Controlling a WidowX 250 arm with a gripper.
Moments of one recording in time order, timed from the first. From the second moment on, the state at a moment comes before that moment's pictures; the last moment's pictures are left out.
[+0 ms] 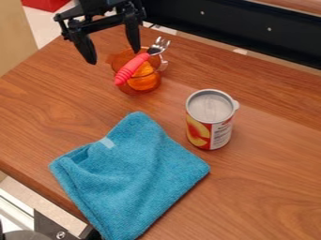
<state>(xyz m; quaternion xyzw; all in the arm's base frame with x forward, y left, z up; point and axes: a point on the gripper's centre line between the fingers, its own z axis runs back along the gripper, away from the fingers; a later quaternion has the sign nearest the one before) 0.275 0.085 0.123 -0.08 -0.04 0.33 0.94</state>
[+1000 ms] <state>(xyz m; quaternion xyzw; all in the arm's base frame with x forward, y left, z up) 0.250 -0.016 0.091 -0.04 -0.01 0.29 0.96</state>
